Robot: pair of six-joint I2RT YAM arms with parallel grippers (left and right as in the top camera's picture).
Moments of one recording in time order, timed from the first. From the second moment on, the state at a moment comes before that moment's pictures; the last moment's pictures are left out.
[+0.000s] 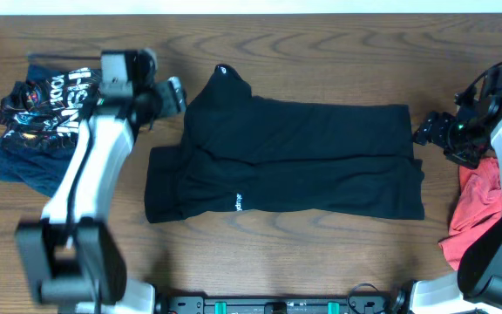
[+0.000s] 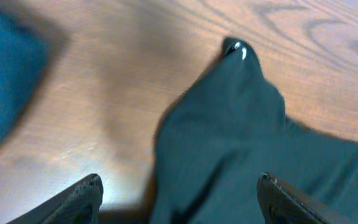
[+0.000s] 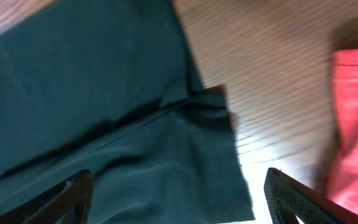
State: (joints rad) left arm 0.00 1.71 1.27 -0.50 0.22 -0.28; right arm -0.32 1.68 1.33 -1.06 -0.21 0.16
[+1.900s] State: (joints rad) left arm -0.14 2.03 1.58 -0.51 0.30 -0.27; right arm -0.21 2.11 1.33 -0.25 -0.24 0.09
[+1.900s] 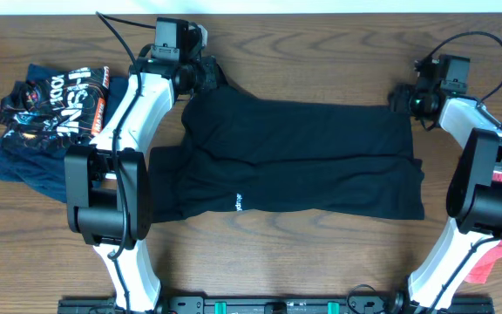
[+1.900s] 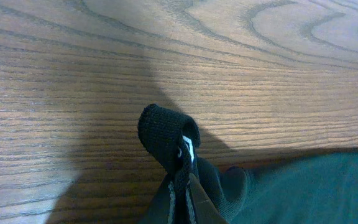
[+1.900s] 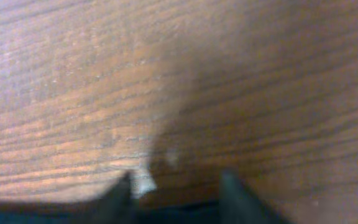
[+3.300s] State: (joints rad) left arm -0.14 2.02 1.58 -0.62 0.30 -0.27; right arm -0.21 2.09 1.36 -0.45 -0.19 0.10
